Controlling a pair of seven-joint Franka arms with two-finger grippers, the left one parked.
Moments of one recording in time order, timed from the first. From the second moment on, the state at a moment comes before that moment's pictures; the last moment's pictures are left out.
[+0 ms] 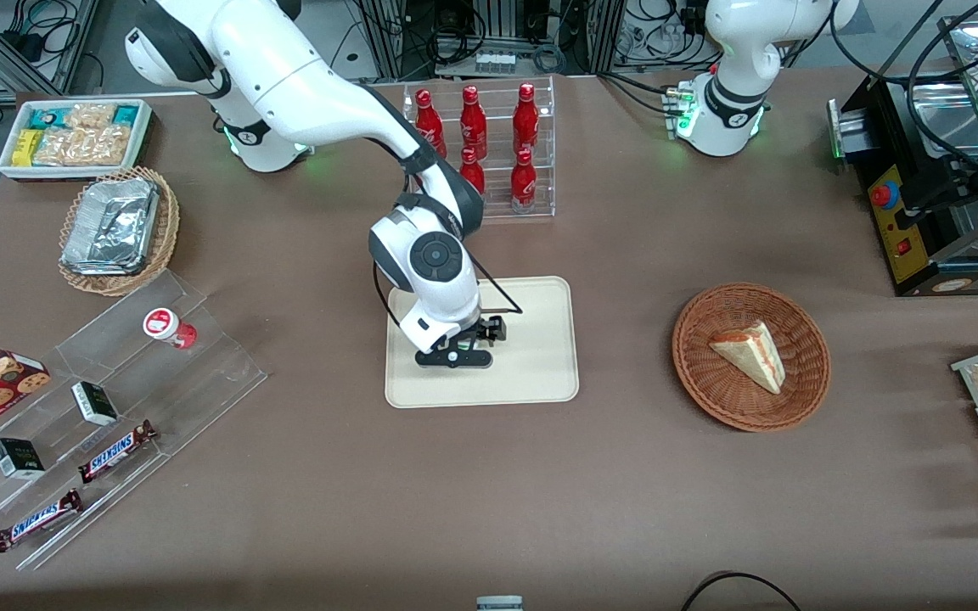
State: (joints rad) arm 0.71 0.66 0.00 -1.57 0.02 2.28 0.76
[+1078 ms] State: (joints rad) arm 0.58 0.42 -0.02 -1.56 0.02 1.90 0.50
